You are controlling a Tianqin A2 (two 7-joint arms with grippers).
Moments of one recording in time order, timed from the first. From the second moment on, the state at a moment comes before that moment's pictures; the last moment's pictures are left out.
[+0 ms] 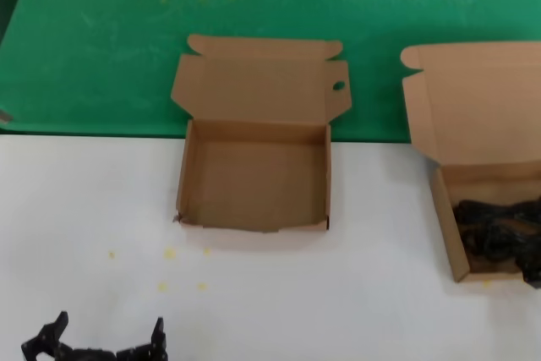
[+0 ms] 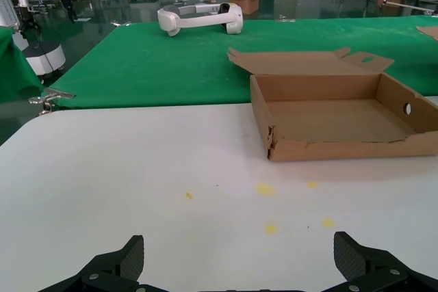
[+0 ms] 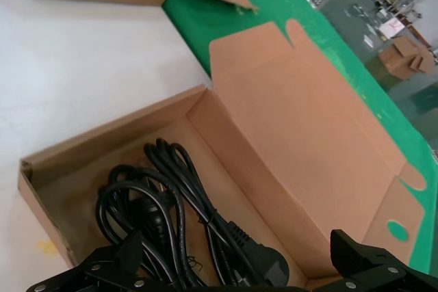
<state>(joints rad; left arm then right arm) 0.00 -0.30 1.60 -1.60 -1.80 0.00 0.00 0.65 0.60 -1.80 1.08 1.34 -0.41 -0.12</state>
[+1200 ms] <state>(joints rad) 0.00 -0.30 1.60 -1.60 -1.80 0.00 0.00 0.93 0.55 -1.95 0.83 1.27 -0.56 -0.23</state>
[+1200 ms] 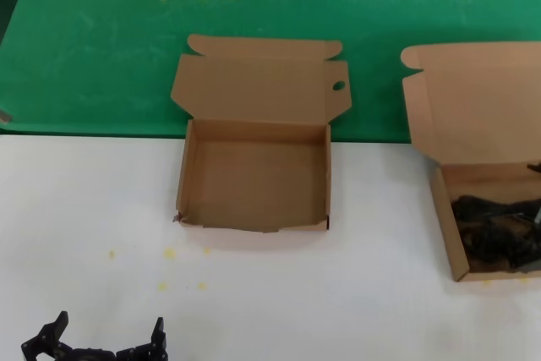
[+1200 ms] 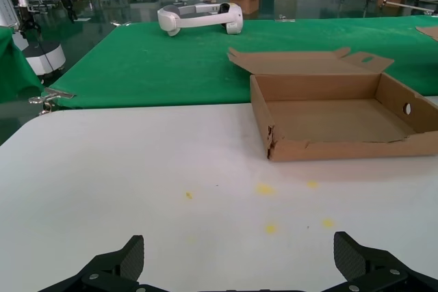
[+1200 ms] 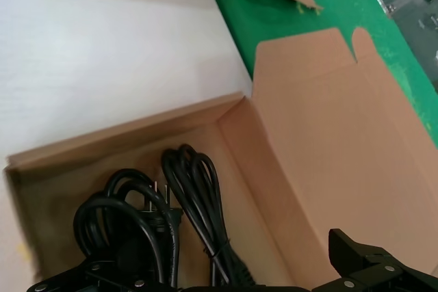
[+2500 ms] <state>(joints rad) 0.00 -0.30 1.60 -1.60 -1.80 0.00 0.00 0.92 0.54 -1.95 0.84 1.29 -0.55 -0.20</state>
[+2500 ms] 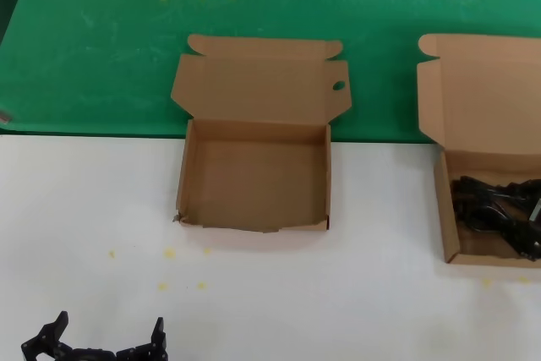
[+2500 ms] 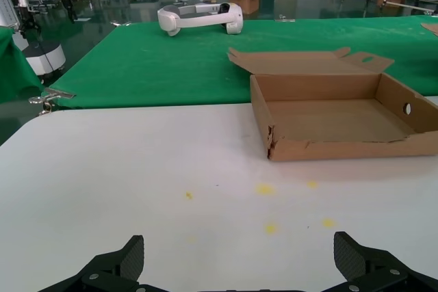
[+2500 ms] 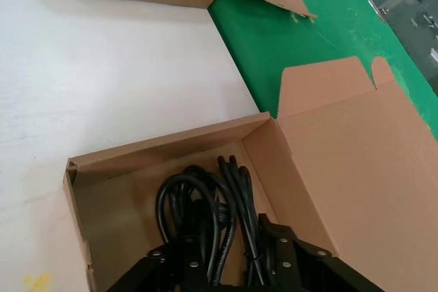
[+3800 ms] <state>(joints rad) 0.00 -0.30 1.60 -1.60 -1.80 0.00 0.00 0.75 0.65 -1.82 1.31 1.06 -0.63 0.22</state>
